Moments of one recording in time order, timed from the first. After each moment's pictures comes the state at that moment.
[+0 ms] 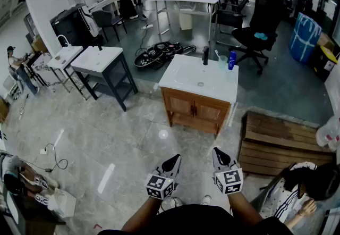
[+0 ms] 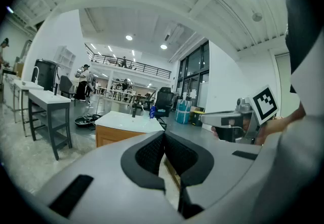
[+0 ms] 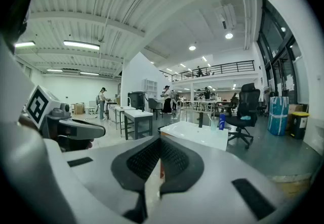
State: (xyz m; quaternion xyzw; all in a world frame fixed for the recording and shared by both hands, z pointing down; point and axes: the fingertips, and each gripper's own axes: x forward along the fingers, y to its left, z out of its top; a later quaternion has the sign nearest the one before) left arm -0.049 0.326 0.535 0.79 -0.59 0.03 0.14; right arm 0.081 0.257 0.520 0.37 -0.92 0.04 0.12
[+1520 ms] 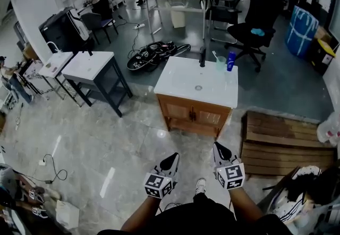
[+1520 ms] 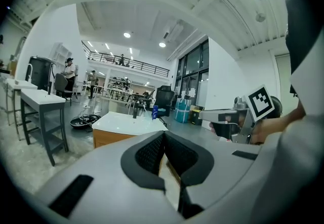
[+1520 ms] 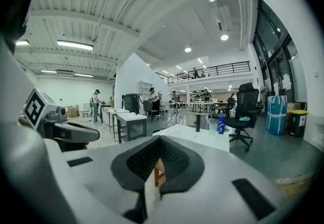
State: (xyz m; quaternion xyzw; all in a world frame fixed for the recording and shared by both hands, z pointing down) left arm -0.099 0.241 0.543 0.80 -0.58 0.04 0.15; right arm 0.040 0.163 0.520 0.39 -0.91 0.04 0.11
